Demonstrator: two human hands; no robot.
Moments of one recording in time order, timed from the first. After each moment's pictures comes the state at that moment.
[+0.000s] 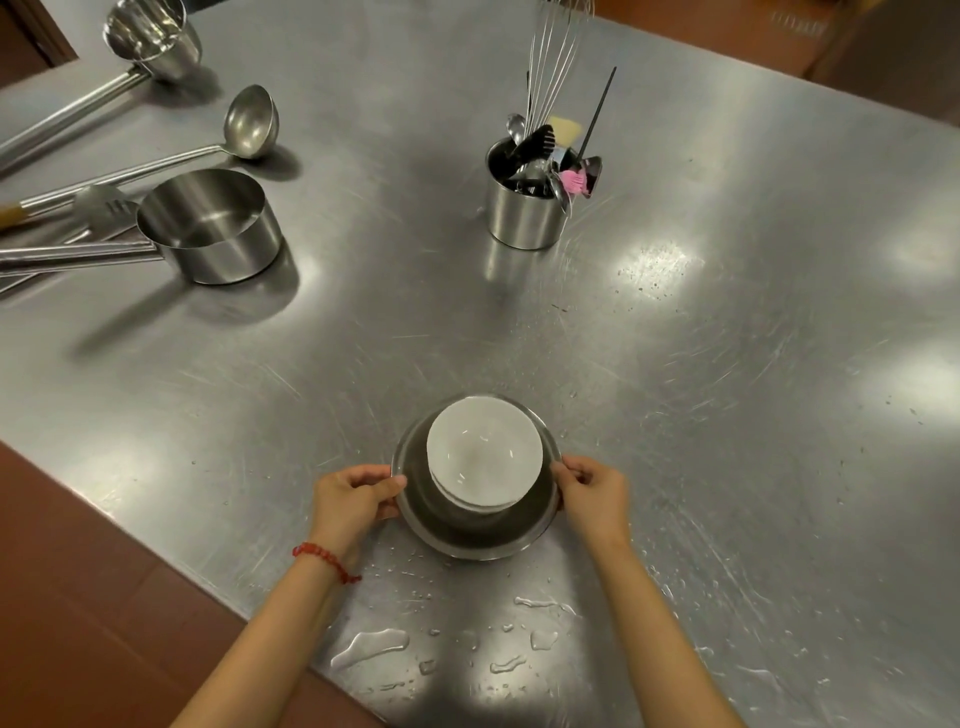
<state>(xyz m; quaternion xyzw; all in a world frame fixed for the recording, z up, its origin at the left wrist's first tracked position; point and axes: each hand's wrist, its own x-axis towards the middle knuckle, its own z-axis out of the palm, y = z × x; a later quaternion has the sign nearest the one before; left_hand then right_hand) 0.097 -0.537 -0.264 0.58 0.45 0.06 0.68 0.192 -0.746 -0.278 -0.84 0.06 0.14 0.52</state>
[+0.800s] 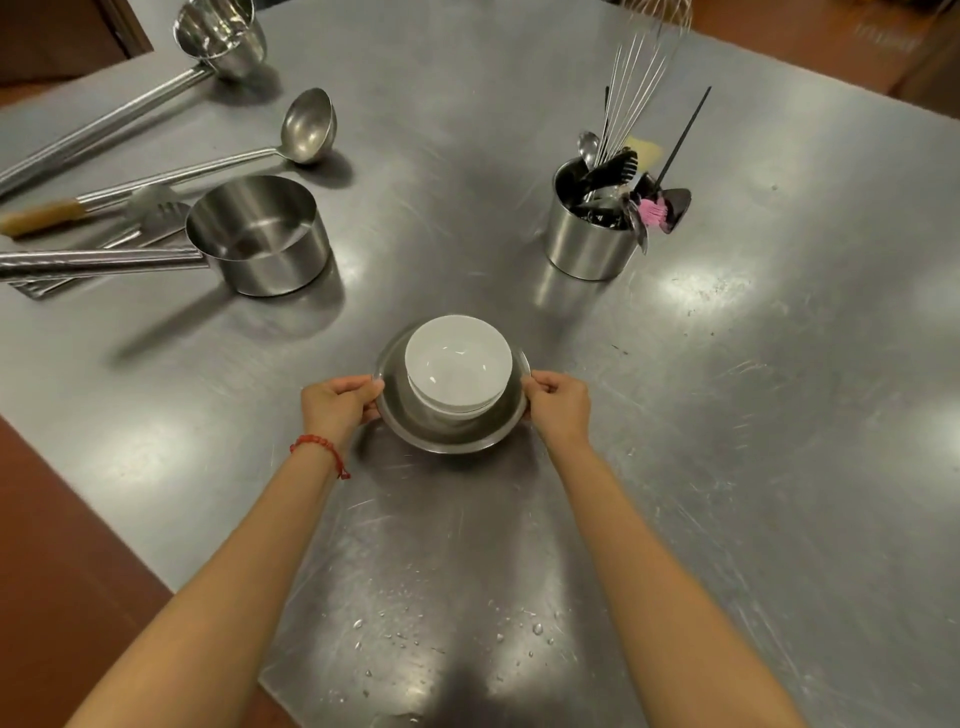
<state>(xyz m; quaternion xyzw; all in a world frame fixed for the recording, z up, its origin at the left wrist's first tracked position) 0.197 -0.420 -0.274 0.59 0.48 0.17 0.63 0.314 -0.604 -0.287 -0.82 0.03 0.16 0.55</state>
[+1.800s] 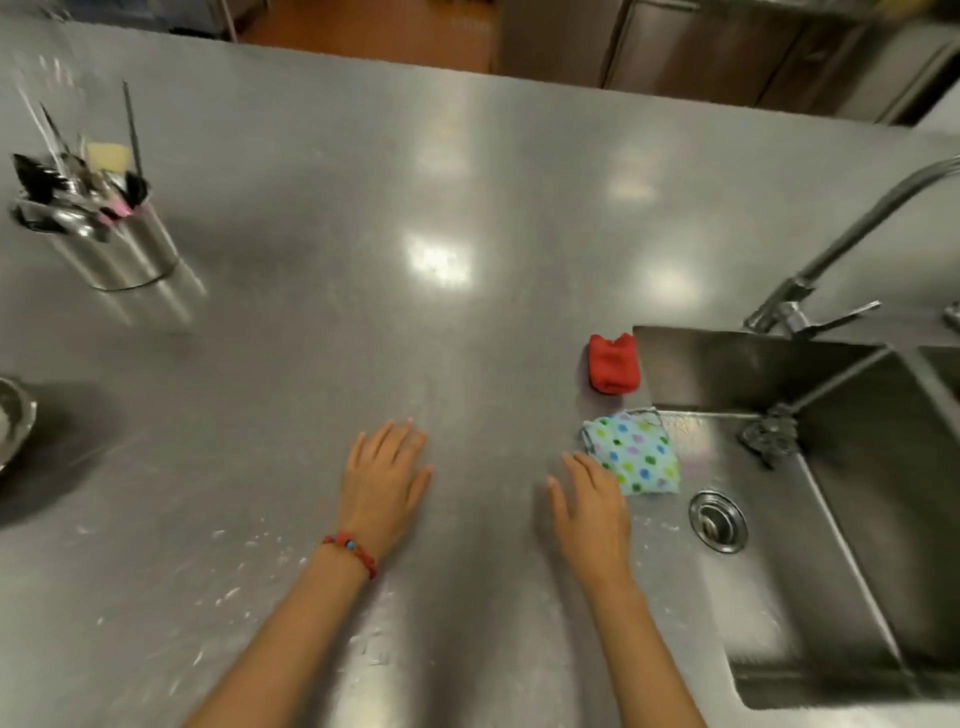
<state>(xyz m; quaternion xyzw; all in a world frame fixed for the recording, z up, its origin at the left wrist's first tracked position) 0.194 -0.906 -0.248 0.97 -0.17 0.03 0.14 0.146 -1.124 -0.265 -0.96 0.14 -0.06 0.25</state>
